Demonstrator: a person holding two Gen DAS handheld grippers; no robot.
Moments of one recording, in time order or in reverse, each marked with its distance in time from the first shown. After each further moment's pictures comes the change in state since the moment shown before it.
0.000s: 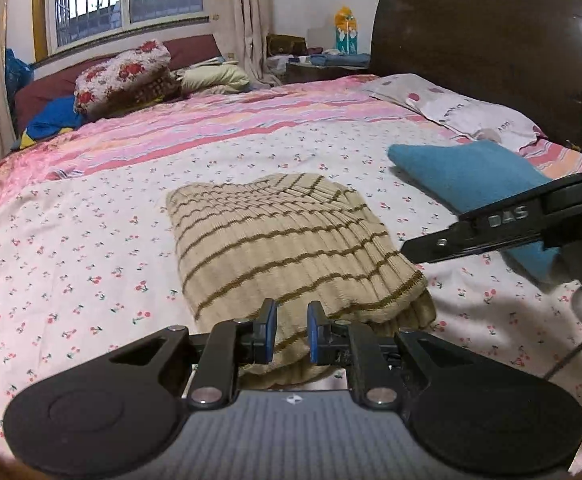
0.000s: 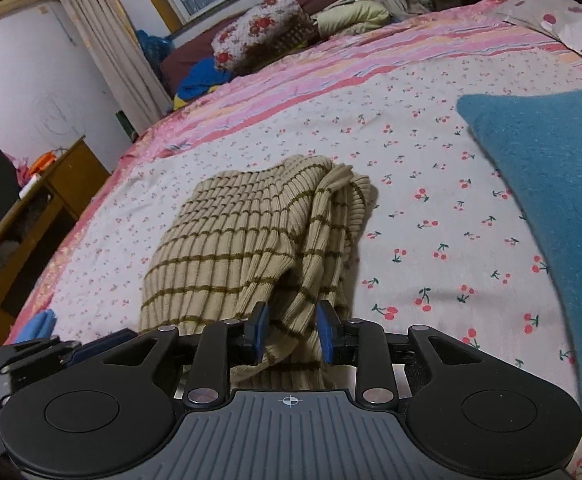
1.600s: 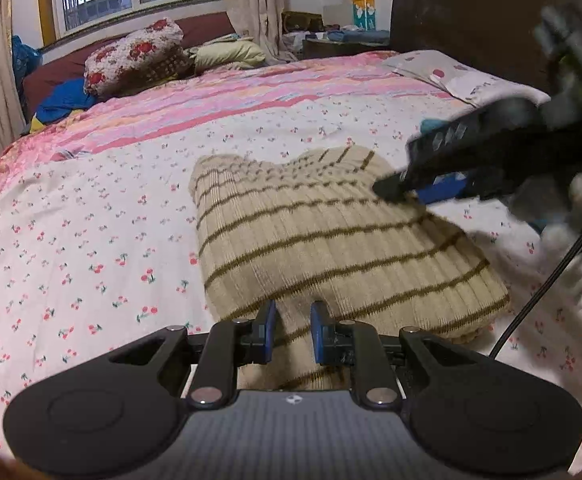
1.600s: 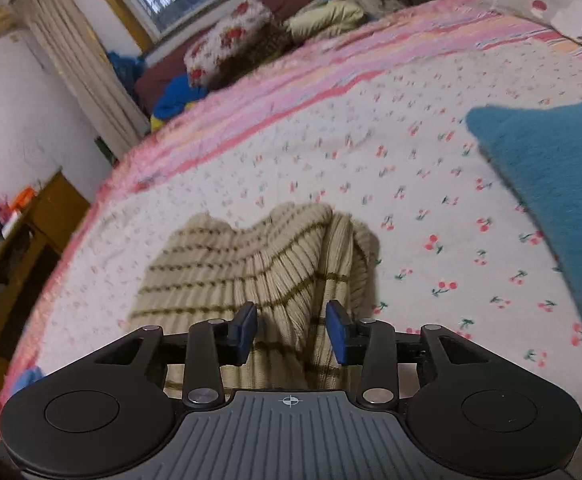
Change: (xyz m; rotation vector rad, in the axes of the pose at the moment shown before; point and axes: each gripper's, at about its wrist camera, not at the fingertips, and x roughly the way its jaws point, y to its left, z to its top) left arm 0.043 0.008 0.005 -0.009 0.066 0.057; right arm 0.061 -0.011 0.050 0.082 -0.005 -0.032
